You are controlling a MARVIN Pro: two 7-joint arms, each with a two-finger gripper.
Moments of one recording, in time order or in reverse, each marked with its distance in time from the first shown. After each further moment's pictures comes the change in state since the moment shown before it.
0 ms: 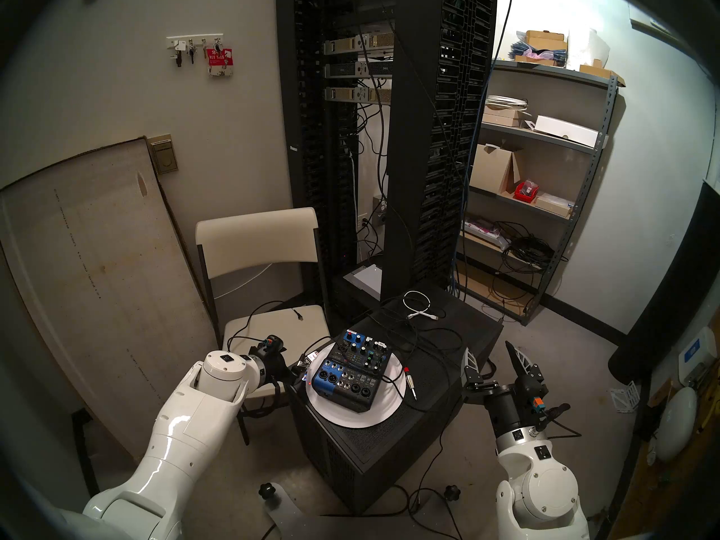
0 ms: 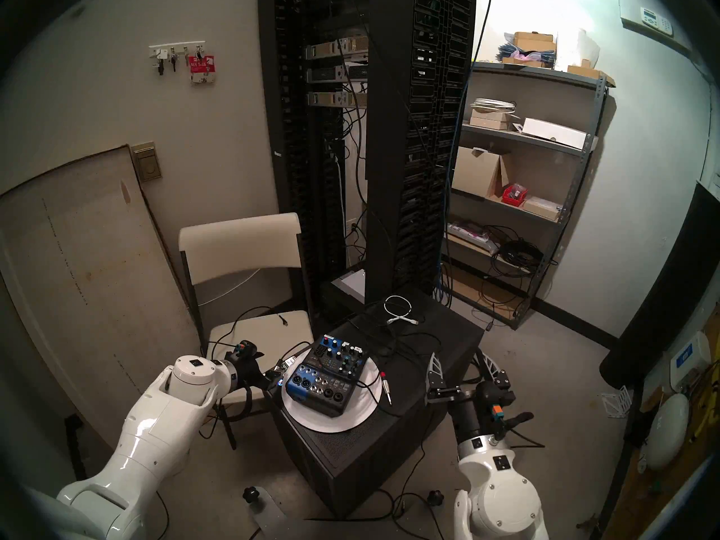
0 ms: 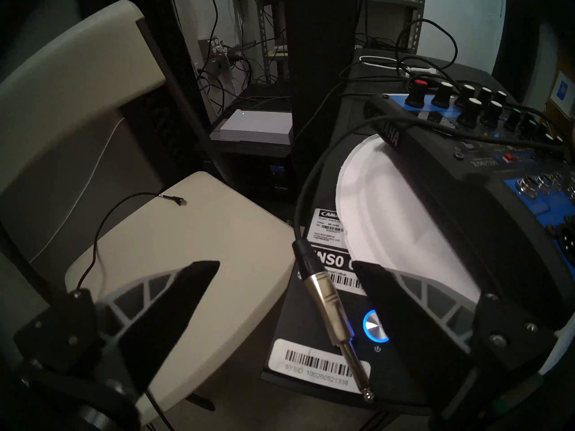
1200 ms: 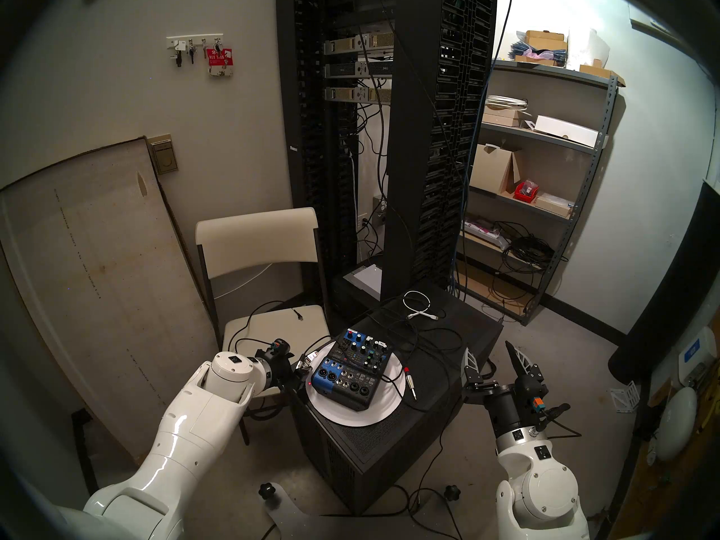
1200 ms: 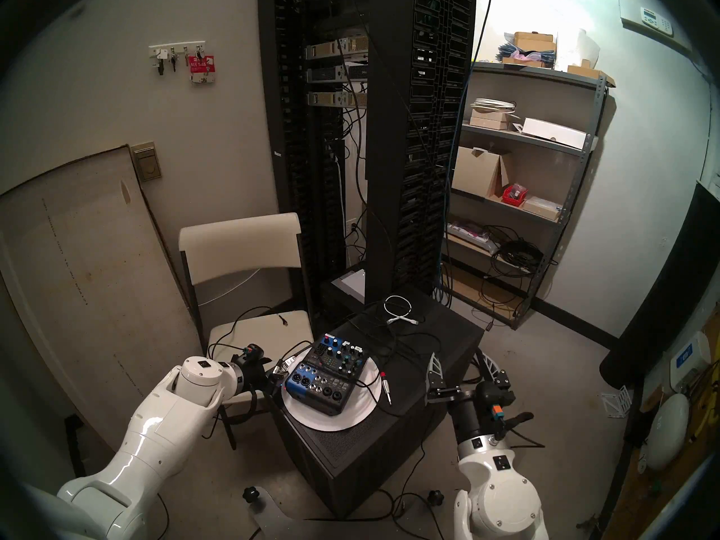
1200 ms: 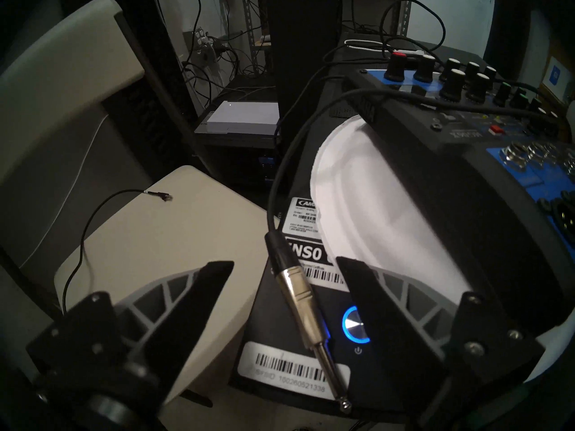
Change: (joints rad) left arm -0.009 0.008 0.027 0.013 0.006 0.010 -0.008; right arm 0.000 0.000 0.000 0.000 0.000 0.000 0.000
